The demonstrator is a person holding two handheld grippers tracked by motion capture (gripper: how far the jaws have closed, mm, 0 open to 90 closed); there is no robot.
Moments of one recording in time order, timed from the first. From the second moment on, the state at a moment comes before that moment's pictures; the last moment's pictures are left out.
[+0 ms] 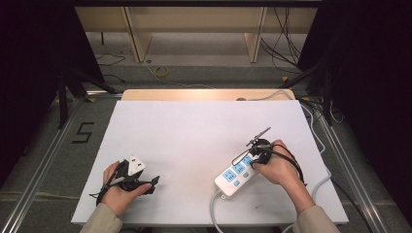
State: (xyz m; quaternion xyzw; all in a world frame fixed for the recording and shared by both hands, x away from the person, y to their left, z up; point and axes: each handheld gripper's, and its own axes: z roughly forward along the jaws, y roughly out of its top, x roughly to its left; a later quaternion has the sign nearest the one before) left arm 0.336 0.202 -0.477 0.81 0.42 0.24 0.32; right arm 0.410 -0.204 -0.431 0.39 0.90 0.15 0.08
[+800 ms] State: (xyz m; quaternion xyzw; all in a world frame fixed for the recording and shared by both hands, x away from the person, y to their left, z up) left arm 0.336 0.203 -0.477 0.81 0.42 0.24 0.32; right arm 0.410 -0.206 -0.433 0.40 0.90 0.16 0.07
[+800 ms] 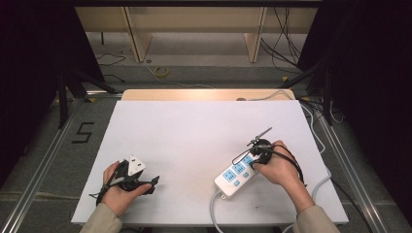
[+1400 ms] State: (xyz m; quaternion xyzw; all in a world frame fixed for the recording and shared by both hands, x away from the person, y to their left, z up) left arm 0.336 0.202 -0.477 0.81 0.42 0.25 0.32; right arm 0.410 -0.208 -0.433 0.40 0.90 0.17 0.07
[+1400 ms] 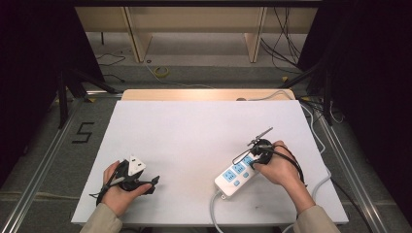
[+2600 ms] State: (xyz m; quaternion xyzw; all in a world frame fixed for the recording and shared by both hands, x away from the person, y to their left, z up) left arm 0.337 0.202 -0.477 0.81 0.42 0.24 0.32; right arm 0.407 -0.207 -0.428 0.38 0.90 0.19 0.09
